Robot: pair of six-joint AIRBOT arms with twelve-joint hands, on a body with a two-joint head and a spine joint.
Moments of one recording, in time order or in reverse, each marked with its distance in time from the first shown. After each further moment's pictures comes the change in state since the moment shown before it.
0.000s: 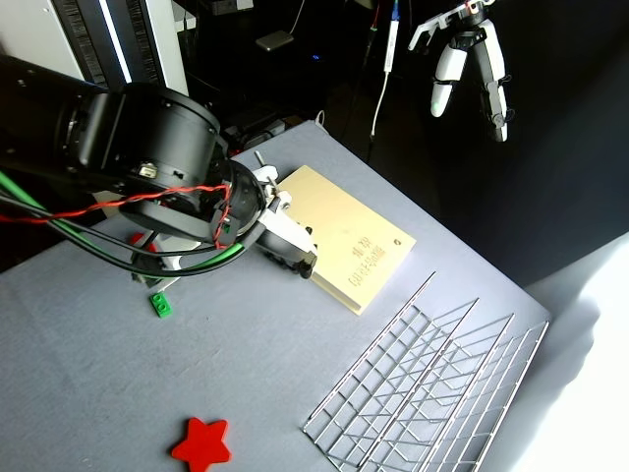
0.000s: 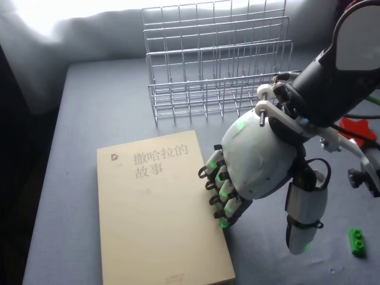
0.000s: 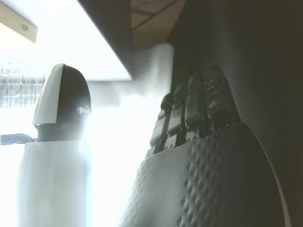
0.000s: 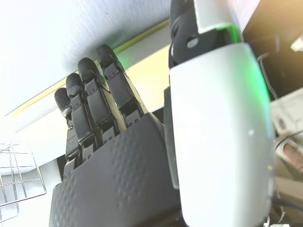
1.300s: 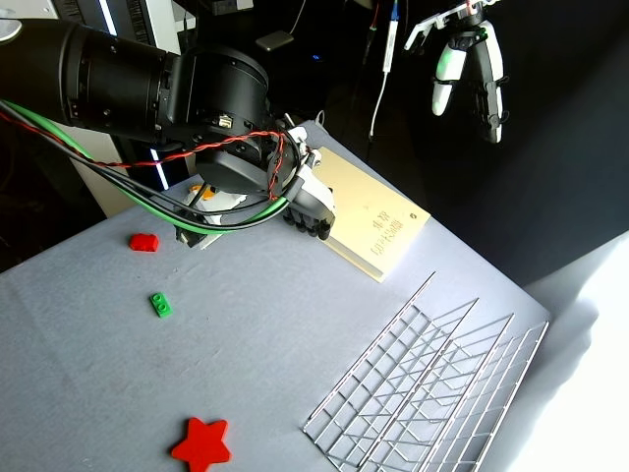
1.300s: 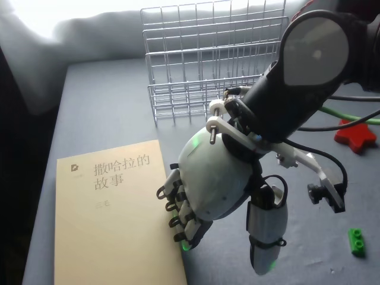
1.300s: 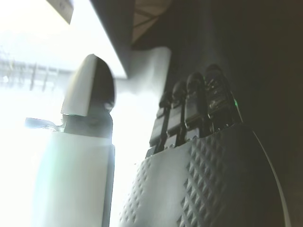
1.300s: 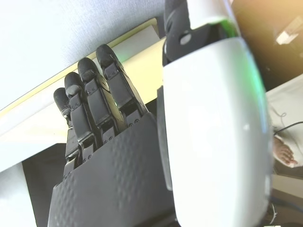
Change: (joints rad) left arm -0.005 0.000 -0.002 -0.003 0.056 -0.238; right arm 0.022 -0.101 -0.026 -0.003 -0.004 0.067
